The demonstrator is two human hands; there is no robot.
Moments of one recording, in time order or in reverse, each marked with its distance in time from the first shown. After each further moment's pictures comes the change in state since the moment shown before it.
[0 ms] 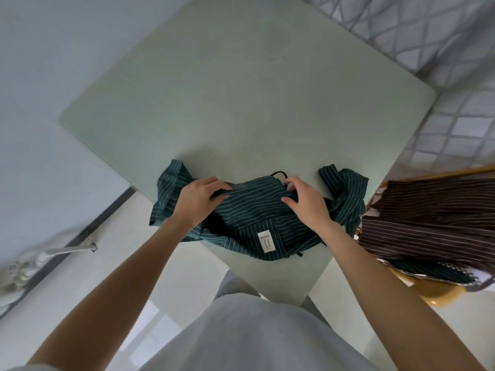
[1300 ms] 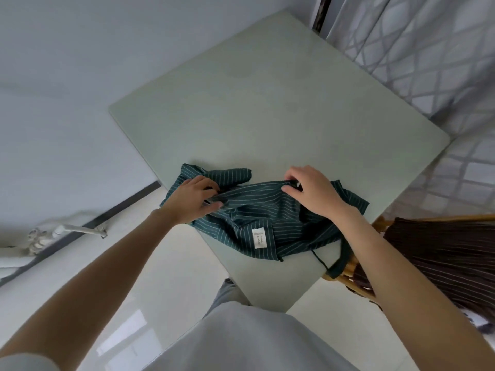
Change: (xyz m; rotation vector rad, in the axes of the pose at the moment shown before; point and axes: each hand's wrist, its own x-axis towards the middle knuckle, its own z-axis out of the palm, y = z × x) left_hand -0.042 0.006 -0.015 0.294 -0.168 0.011; right_hand 0.012 -0.028 -0.073 -0.139 -0.112 -0.414
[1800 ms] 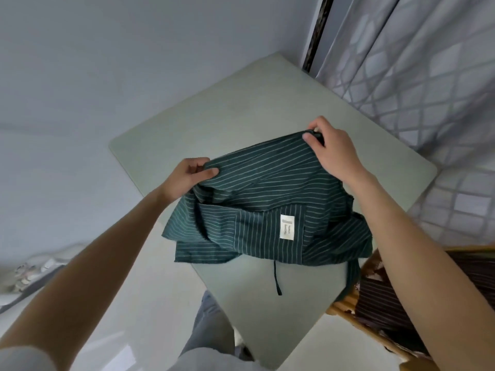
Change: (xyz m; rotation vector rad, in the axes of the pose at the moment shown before) left_hand 0.070 -0.013 -0.099 -1.064 0.117 -0.304; right_hand 0.074 -0.001 -0.114 0.078 0.340 0.073
